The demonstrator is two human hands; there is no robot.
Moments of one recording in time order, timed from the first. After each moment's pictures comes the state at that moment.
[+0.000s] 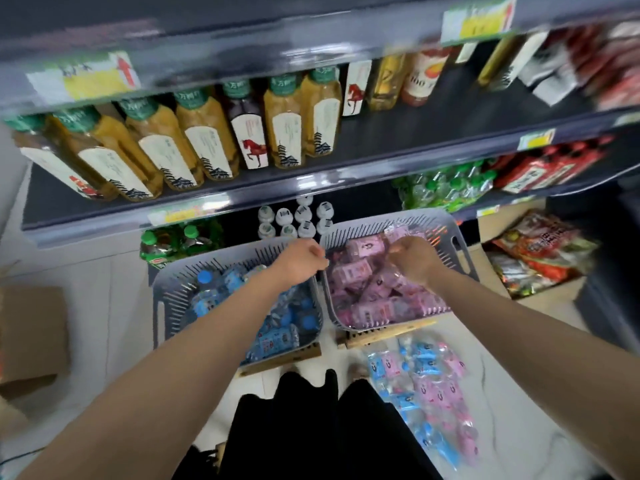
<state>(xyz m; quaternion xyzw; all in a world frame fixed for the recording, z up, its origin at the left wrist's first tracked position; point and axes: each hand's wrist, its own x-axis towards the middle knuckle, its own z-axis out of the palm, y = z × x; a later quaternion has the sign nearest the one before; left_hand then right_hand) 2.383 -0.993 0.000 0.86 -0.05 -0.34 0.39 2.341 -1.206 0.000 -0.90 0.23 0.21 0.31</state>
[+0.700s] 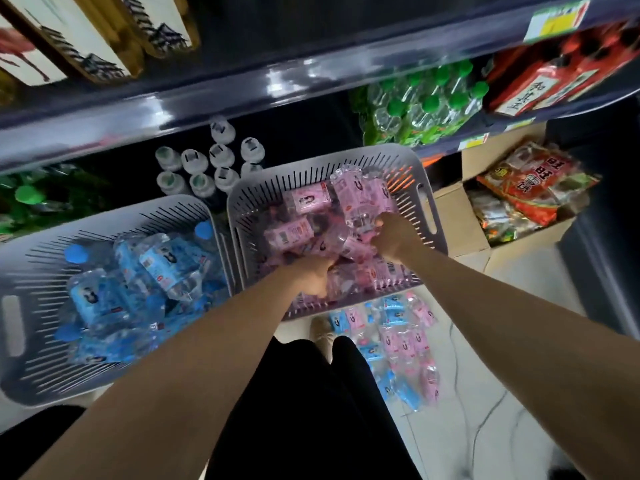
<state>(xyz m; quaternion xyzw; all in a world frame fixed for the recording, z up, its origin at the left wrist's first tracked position) 2.358 -1.168 -0.152 0.80 -0.21 -0.55 0.10 2.354 -1.334 -0.145 -0.89 0.24 0.32 0.21</state>
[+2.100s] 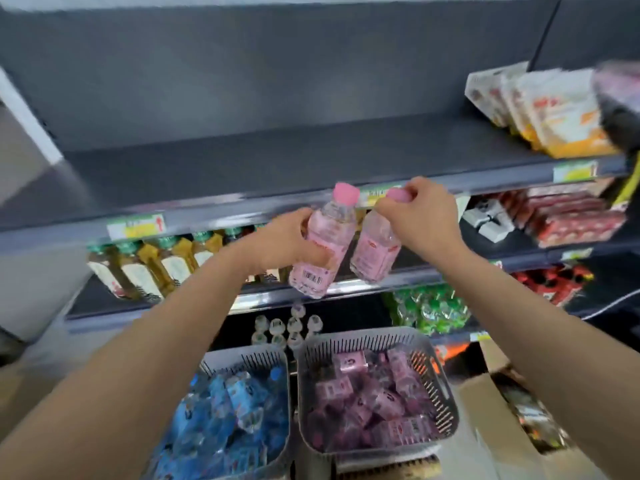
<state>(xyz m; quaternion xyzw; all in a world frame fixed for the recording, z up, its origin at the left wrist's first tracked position) 2.391 -1.066 0.257 0.86 -0.18 -0.19 0.44 2.371 -1.262 0.264 -0.90 0.10 -0.21 0.37</state>
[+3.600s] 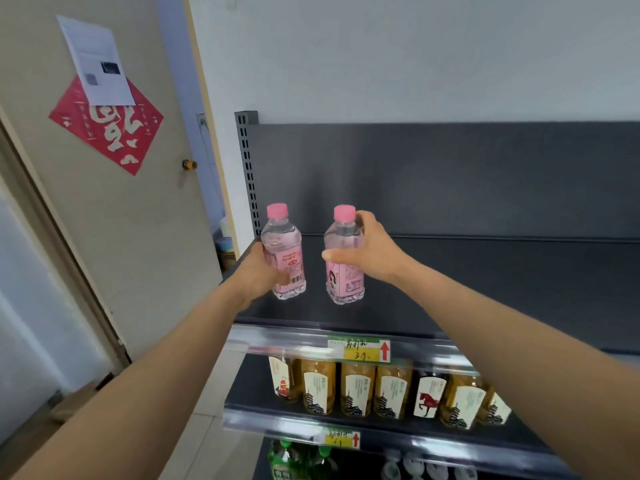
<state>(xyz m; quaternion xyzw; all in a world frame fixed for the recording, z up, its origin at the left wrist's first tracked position) 2.538 -0.697 0.282 0.84 0.11 0.06 0.52 2.586 -0.891 0.305 -0.86 -0.19 0.01 0.48</state>
